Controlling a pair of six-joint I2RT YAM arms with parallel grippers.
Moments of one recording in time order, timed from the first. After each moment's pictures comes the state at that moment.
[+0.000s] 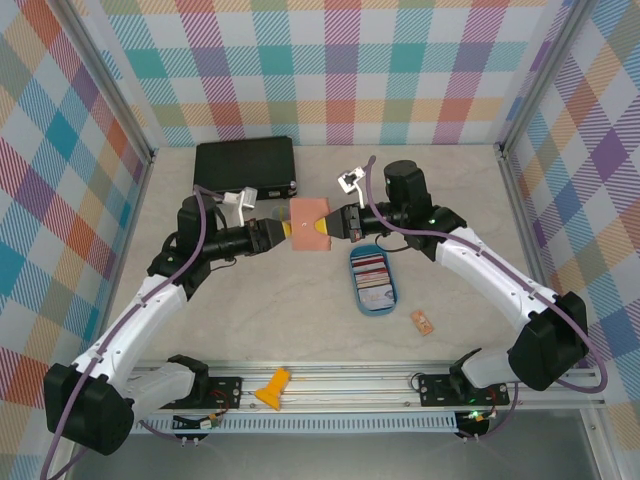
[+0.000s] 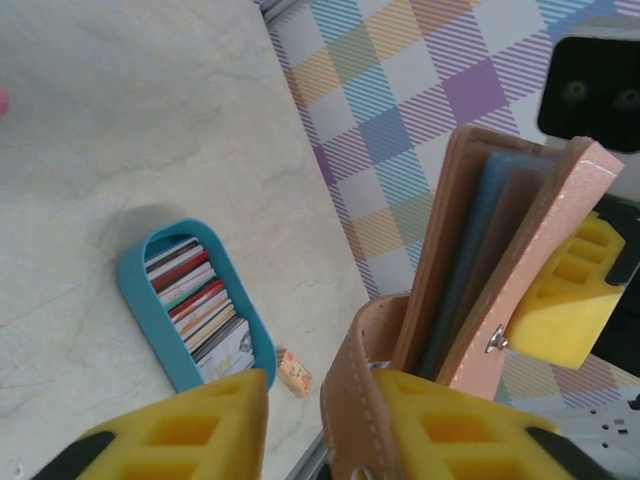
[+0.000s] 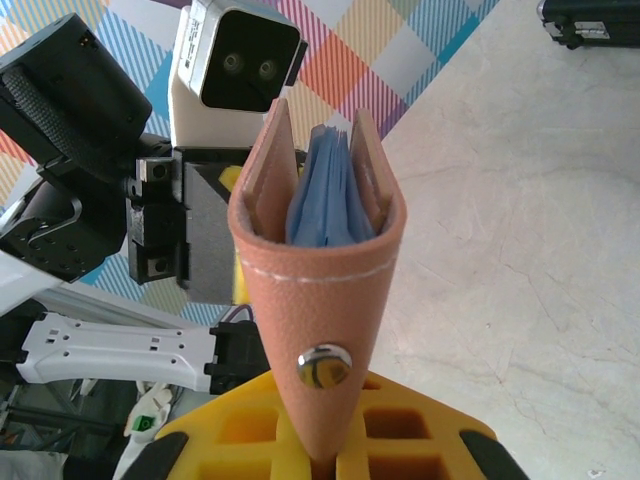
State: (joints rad) left arm -0.32 1.06 0.85 -0.18 0.76 -0.73; right arm 0.59 1.39 1.21 -0.26 -0.87 0.46
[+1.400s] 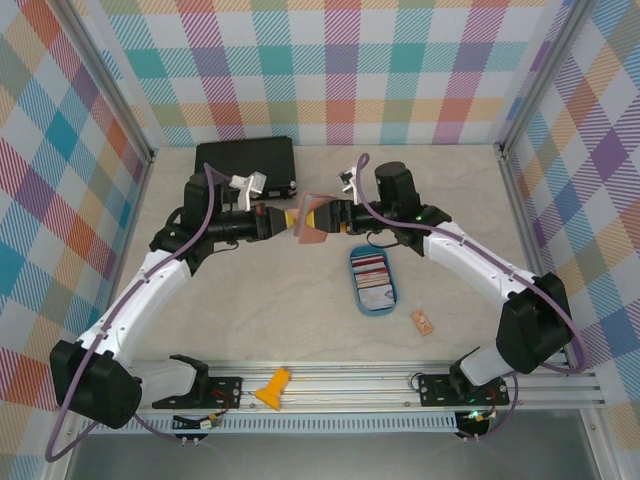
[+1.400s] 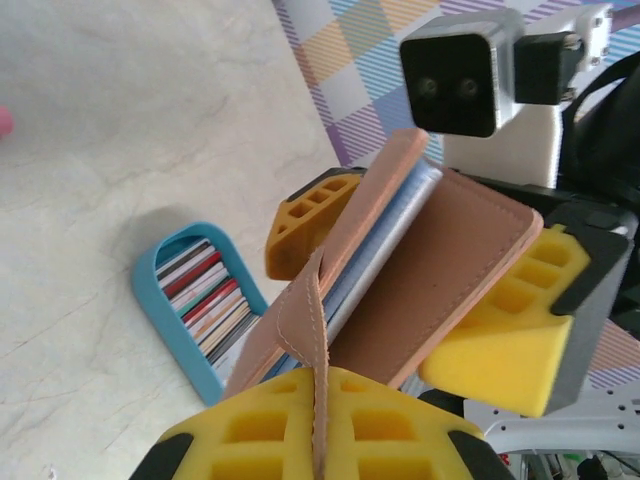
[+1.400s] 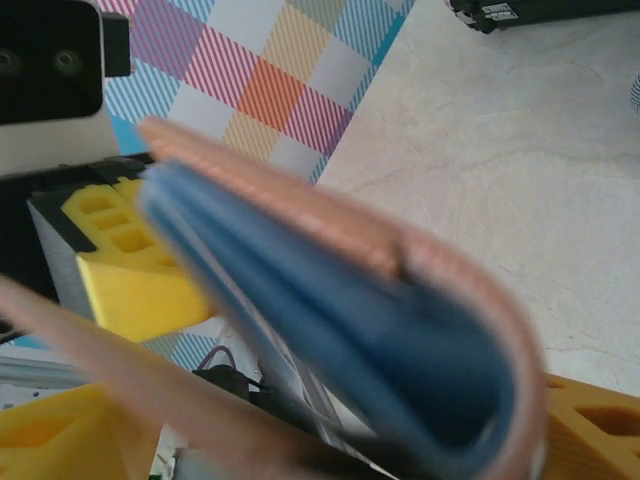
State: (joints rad) left arm -0.32 1.20 1.06 -0.38 0.77 -0.58; right arm 0.57 1.49 1.18 -0.16 -0.79 0.60
